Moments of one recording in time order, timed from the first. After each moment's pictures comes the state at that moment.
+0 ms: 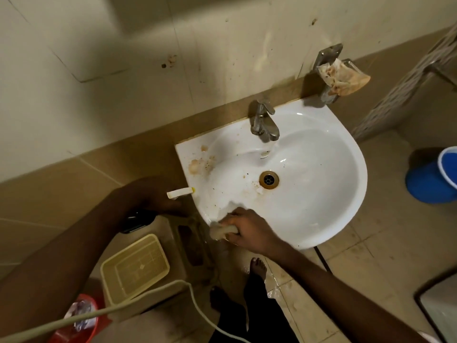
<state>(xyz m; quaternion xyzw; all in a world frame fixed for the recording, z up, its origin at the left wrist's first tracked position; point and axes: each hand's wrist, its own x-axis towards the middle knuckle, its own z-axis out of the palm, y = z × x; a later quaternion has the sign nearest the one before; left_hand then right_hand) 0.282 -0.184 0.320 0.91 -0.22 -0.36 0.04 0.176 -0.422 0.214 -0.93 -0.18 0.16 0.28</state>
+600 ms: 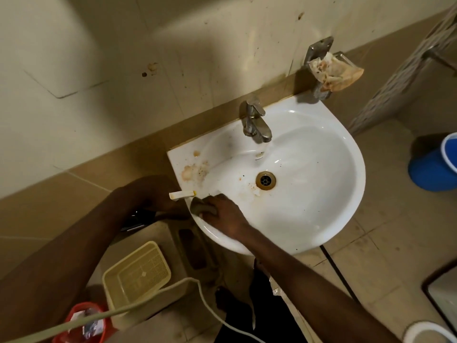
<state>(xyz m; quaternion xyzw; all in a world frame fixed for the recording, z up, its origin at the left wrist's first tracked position) 0.309 -0.208 0.316 0.88 -0.25 -0.40 0.00 0.222 -0.384 0.203 -0.89 -0.12 0.16 0.40</state>
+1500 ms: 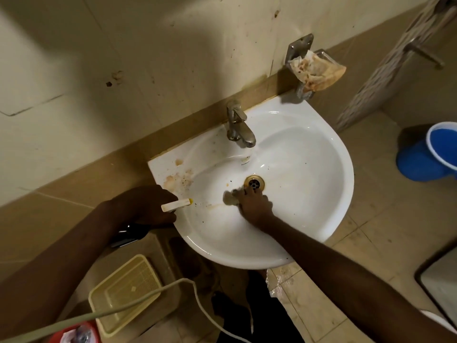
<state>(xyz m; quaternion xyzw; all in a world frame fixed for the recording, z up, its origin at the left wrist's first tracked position) 0.322 -0.230 0.300 0.86 -0.33 -0.38 -0.06 0.251 -0.477 0.124 -0.97 0.01 0.21 0.09</state>
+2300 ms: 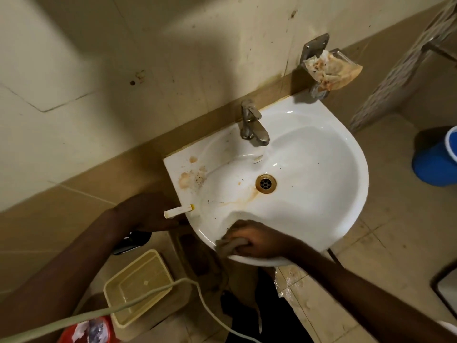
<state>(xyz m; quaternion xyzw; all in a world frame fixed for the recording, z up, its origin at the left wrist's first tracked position) 0.295 -0.207 0.316 0.89 -0.29 -0.36 -0.04 0.194 -0.458 0.199 -0.84 -0.30 0.22 0.39</state>
